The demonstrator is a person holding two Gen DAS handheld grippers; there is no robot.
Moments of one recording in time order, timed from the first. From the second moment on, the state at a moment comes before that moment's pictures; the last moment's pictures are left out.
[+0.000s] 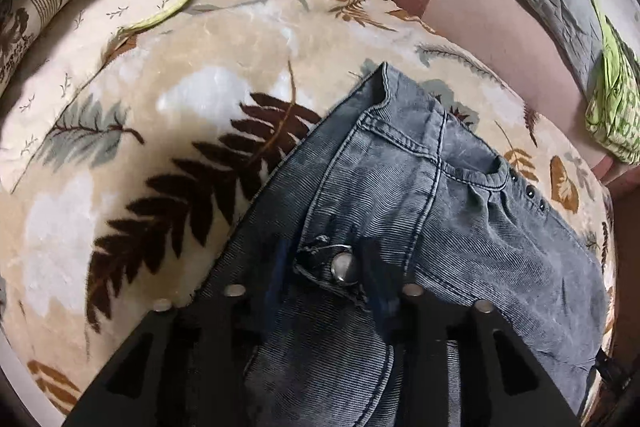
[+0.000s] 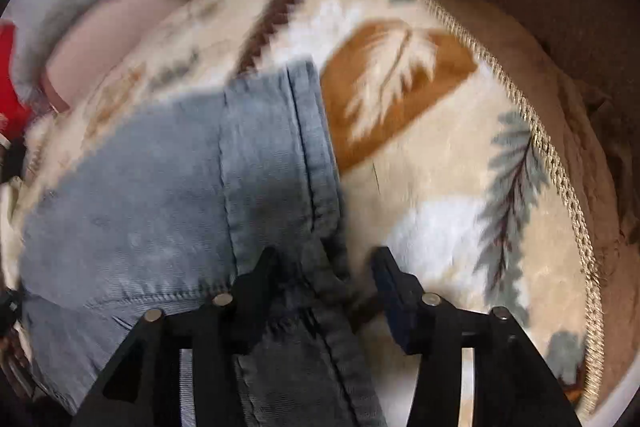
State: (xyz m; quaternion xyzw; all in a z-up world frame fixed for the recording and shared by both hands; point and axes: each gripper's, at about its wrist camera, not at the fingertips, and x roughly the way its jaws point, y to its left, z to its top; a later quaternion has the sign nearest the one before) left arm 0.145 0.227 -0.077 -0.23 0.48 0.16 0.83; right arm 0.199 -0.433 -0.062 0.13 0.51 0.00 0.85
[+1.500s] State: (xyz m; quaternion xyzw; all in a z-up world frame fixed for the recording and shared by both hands) left arm 0.299 0.230 -0.029 -0.19 0.47 0.09 0.86; right arm 0.333 -0.428 -0.025 0.15 0.49 0.05 0.86
